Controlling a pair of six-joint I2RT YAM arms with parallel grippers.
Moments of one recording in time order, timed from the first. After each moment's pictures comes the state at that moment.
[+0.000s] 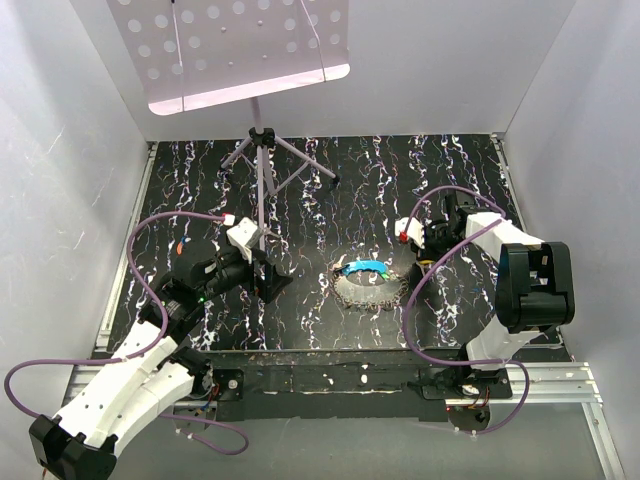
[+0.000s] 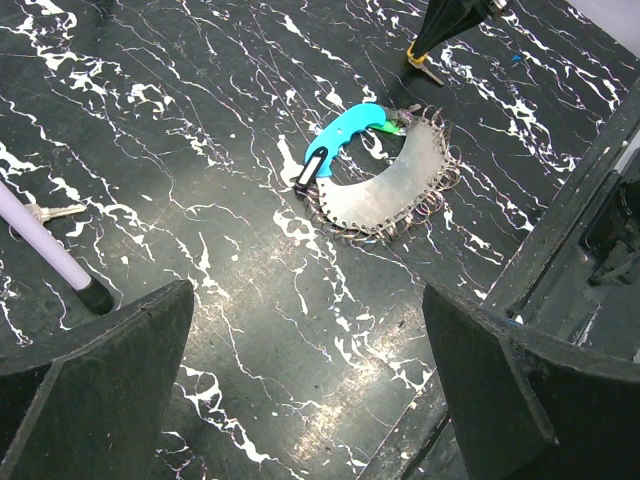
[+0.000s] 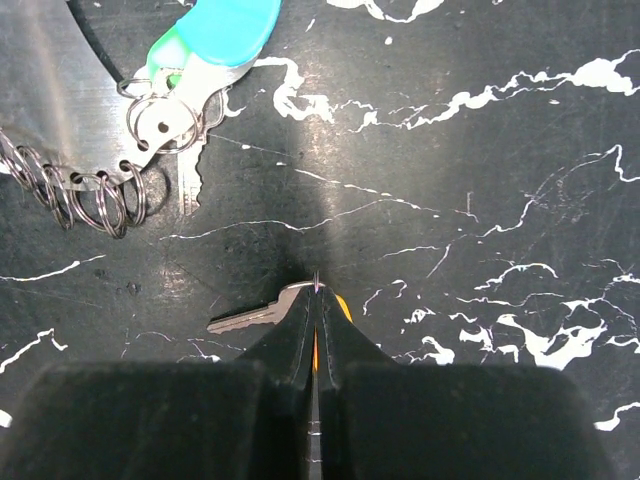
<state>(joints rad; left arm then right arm) -0.52 0.68 0.63 -0.27 0.36 -0.08 0.07 1.64 0.97 -0.67 -0.59 -1.42</state>
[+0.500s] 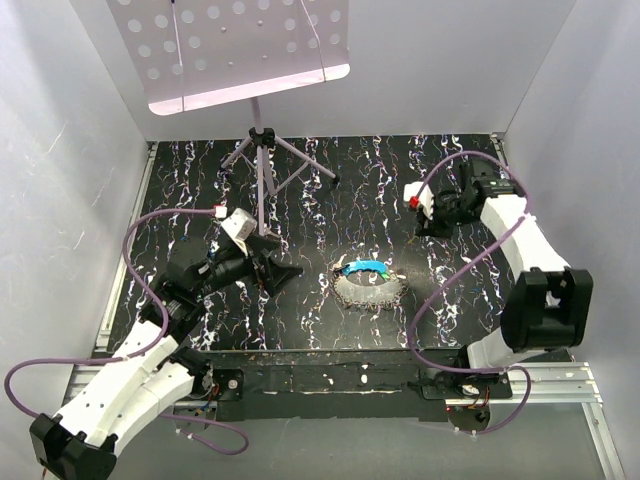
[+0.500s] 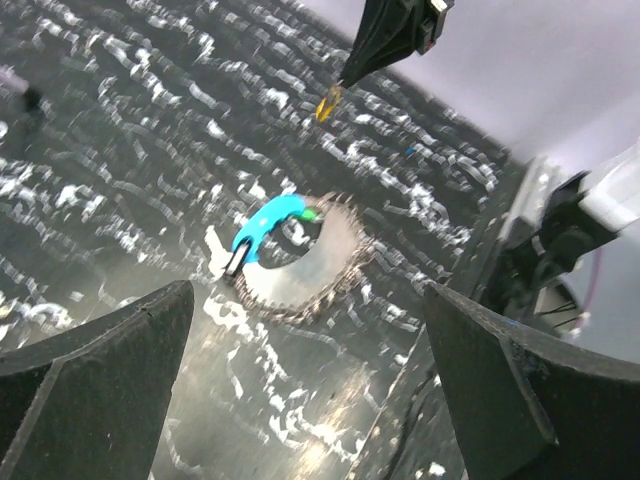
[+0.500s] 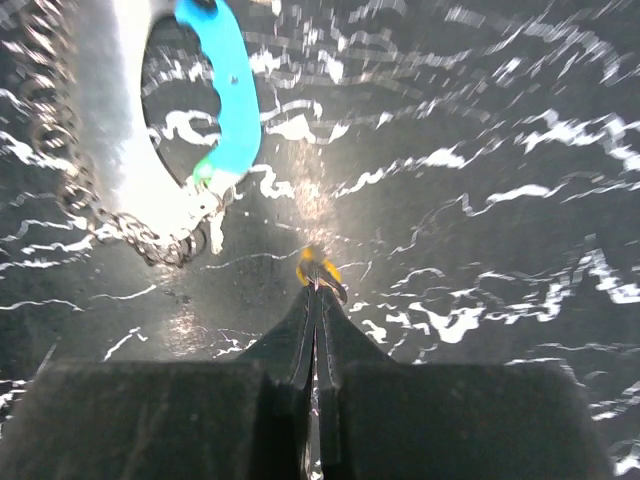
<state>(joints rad) -0.52 0.67 0.62 -0.09 0.46 -0.21 0.07 1.54 1.21 -0.93 -0.71 -1.29</state>
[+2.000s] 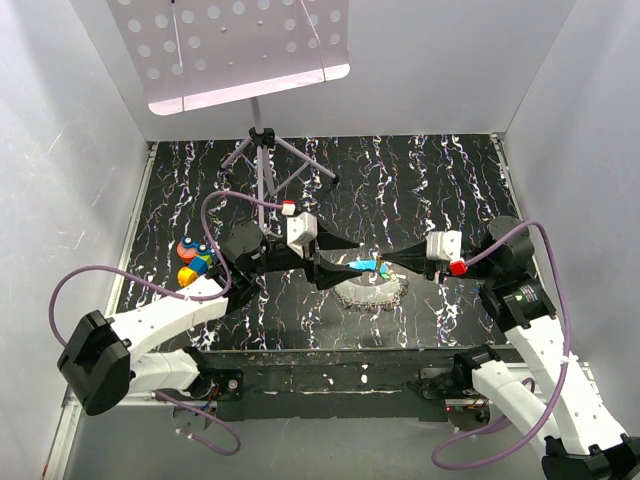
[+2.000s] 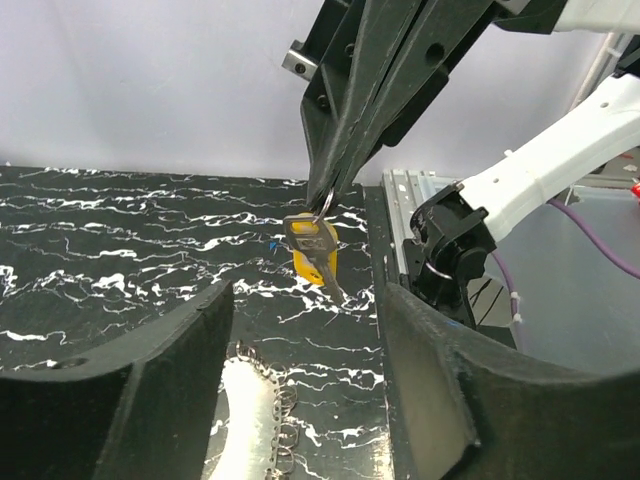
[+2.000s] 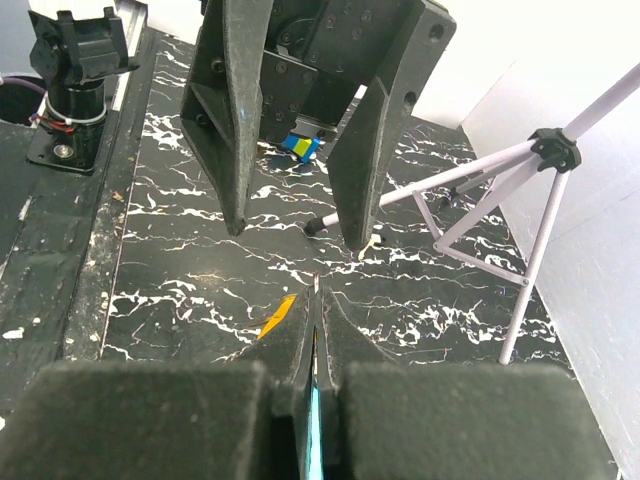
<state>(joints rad) -0.81 1.17 0.72 0.67 0.71 -0.16 0.36 0.70 0.80 -0.21 -1.11 -0.52</state>
